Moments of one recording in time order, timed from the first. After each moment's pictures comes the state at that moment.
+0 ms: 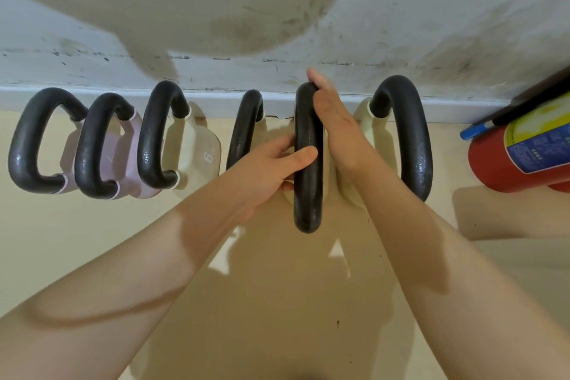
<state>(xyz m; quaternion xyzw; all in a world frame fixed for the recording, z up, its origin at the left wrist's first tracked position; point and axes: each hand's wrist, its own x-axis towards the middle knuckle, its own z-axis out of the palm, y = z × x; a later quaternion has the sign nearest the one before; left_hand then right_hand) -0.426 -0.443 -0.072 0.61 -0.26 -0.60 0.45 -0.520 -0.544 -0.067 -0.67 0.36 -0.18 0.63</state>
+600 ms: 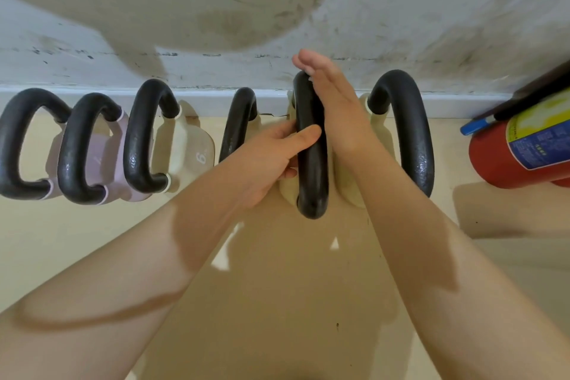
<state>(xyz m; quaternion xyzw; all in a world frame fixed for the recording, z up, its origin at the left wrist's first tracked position) -0.425 -0.469 -0.075 0.62 -0.24 -0.60 0.44 -0.509 -0.558 -0.065 -0.66 0.35 -0.24 0.62</state>
